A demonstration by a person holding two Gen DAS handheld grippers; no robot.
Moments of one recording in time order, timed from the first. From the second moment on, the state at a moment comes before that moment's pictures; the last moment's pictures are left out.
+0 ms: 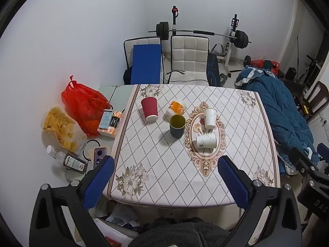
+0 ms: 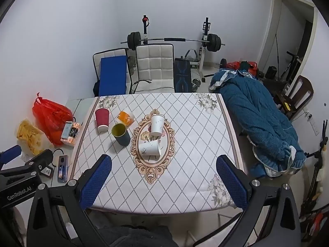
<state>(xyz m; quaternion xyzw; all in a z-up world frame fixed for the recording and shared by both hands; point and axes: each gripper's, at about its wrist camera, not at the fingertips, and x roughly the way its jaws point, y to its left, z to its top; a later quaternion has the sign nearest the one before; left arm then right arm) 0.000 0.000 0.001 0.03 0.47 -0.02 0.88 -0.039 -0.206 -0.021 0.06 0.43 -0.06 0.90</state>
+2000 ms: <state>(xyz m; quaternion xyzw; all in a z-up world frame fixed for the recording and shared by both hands) 0.050 0.013 -0.111 0.05 0.53 0.08 0.84 0.024 -0.227 -0.163 0.07 0.57 -0.01 0.82</state>
